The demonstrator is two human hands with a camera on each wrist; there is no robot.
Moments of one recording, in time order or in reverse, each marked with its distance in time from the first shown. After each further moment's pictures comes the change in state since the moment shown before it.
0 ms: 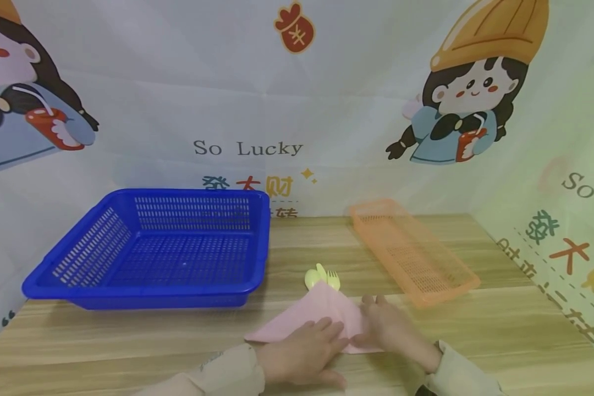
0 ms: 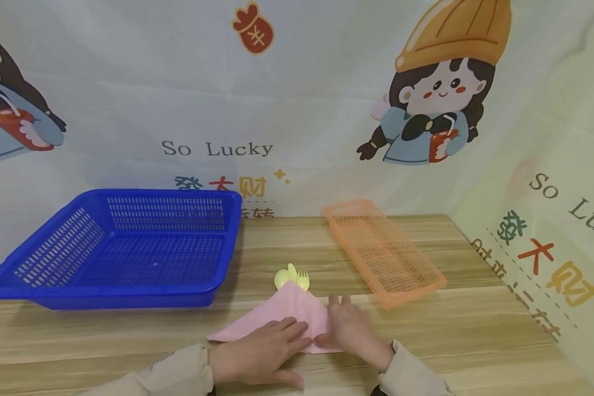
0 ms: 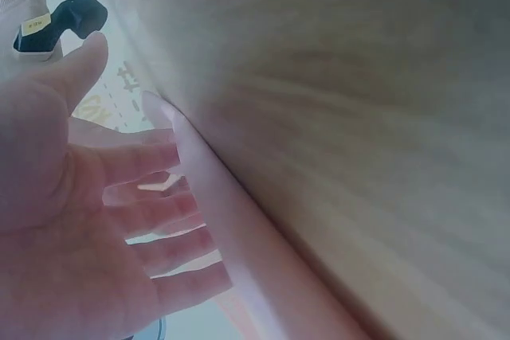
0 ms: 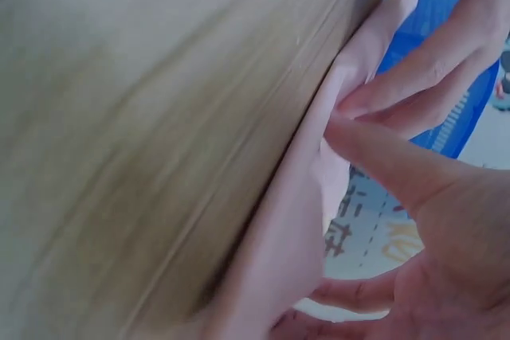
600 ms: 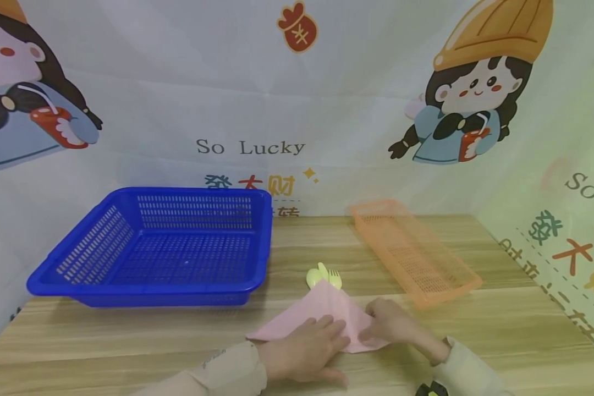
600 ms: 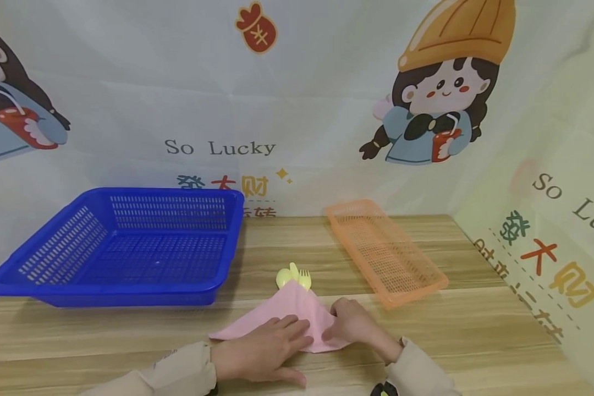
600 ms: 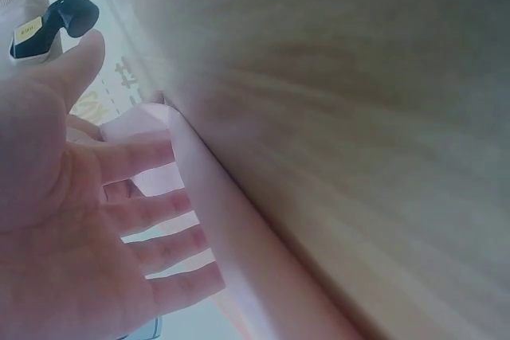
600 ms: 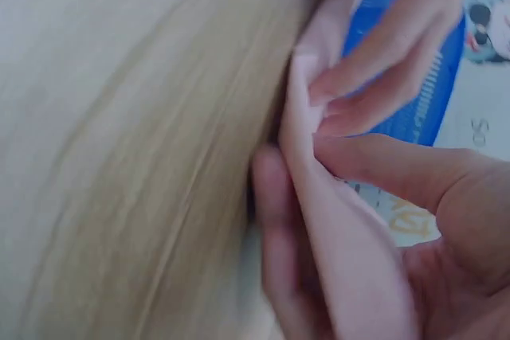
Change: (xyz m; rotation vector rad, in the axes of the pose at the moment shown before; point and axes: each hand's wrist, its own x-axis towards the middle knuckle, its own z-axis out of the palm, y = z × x) left_hand 0.003 -0.002 0.002 0.015 0.022 0.020; right_hand 0.004 0.012 -0.005 0.324 -0.117 0.000
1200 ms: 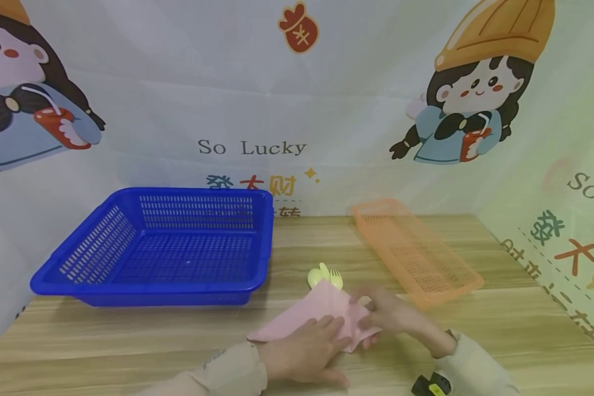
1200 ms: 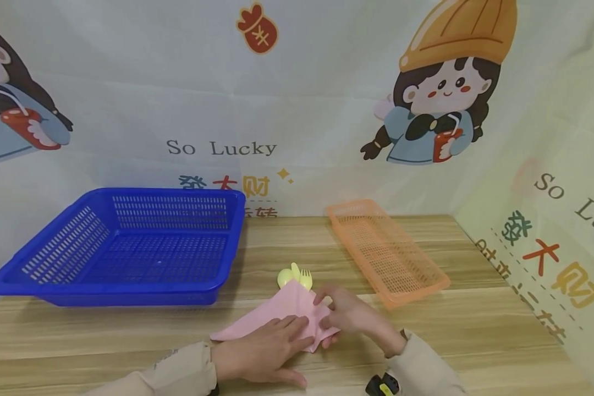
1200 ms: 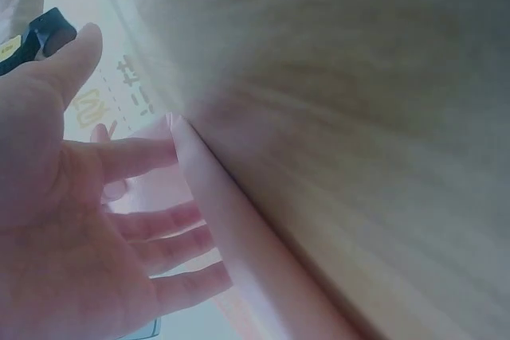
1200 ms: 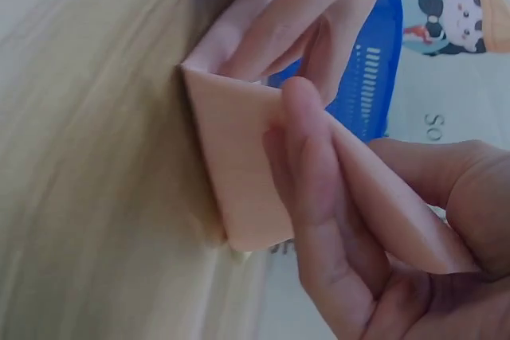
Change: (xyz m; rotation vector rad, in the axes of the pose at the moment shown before) left_hand -0.001 0.000 -0.002 -0.002 -0.002 -0.006; right_hand -0.004 -0.014 -0.023 0.448 -0.281 -0.203
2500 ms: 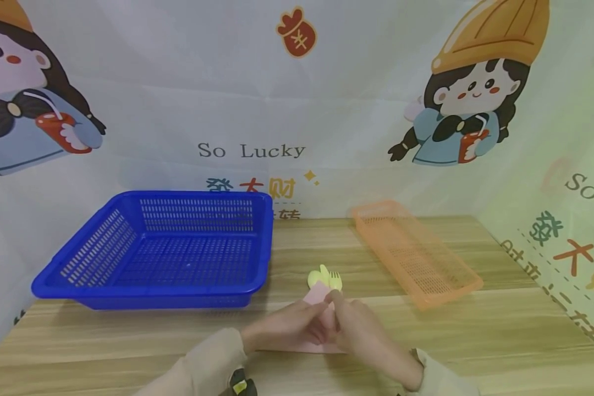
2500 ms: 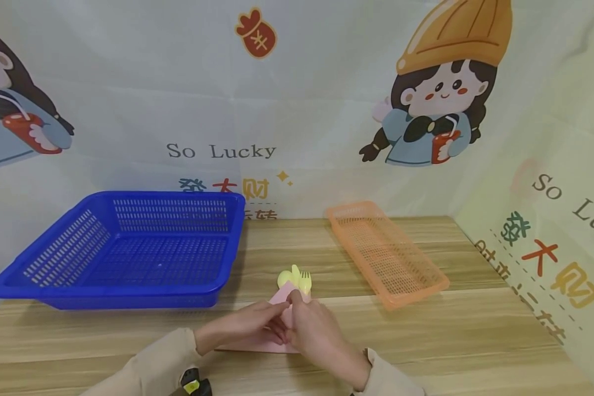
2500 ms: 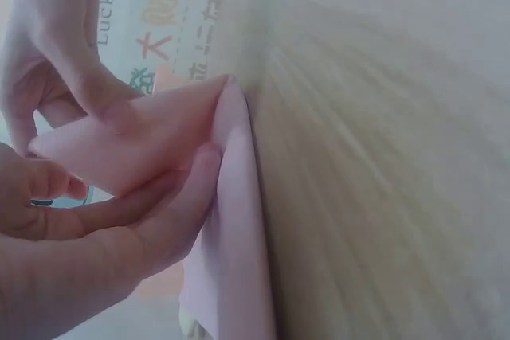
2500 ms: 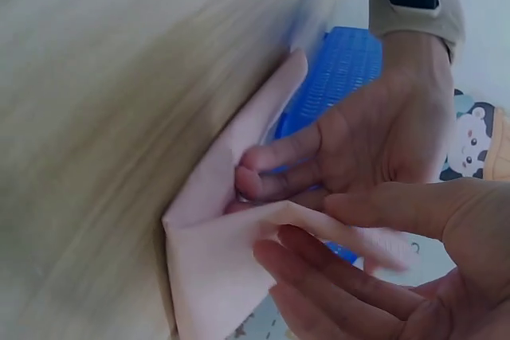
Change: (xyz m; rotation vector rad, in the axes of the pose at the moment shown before) left_hand 0.000 -0.037 -0.002 -1.452 0.080 -0.325; right_hand 0.006 -0.024 0.060 -0.643 0.436 -0.280
